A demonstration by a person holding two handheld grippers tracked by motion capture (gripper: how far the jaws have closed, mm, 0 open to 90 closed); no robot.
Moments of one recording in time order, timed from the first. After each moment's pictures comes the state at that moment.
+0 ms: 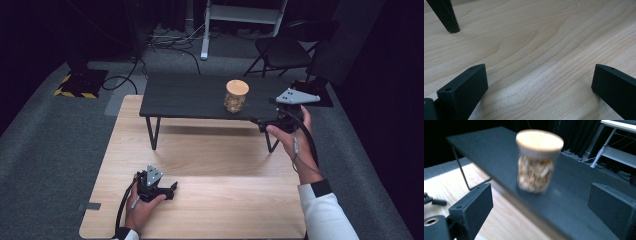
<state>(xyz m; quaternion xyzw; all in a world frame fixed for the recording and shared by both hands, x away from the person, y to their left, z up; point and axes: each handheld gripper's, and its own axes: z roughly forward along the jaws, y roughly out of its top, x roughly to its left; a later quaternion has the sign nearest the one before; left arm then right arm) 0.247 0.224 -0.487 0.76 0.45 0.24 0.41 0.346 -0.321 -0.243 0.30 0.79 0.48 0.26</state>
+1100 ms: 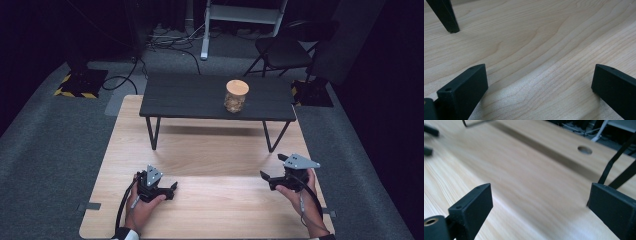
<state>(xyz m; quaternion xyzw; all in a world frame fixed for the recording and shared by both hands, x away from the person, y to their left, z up) 0.247 0.224 -0.487 0.76 0.45 0.24 0.41 0.274 -0.370 -0.388 0.32 0.81 0.42 0.24</state>
